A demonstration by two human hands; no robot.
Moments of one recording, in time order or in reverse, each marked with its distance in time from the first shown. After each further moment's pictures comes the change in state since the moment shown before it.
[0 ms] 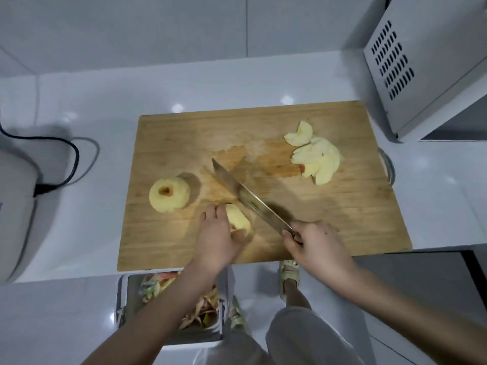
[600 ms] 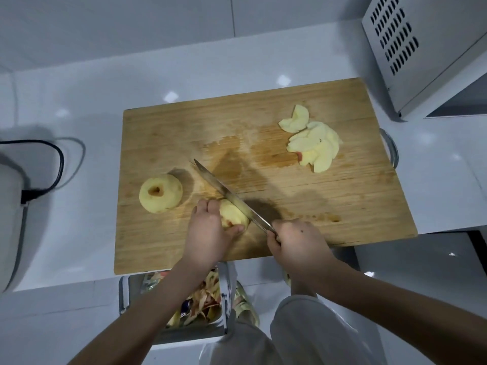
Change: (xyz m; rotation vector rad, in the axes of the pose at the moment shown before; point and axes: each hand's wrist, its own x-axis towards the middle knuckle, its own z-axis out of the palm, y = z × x) left_hand 0.007 -0.004 -0.002 -0.007 0.063 0.012; right_hand 0.010 -0.017 0.014 -0.090 -0.192 0.036
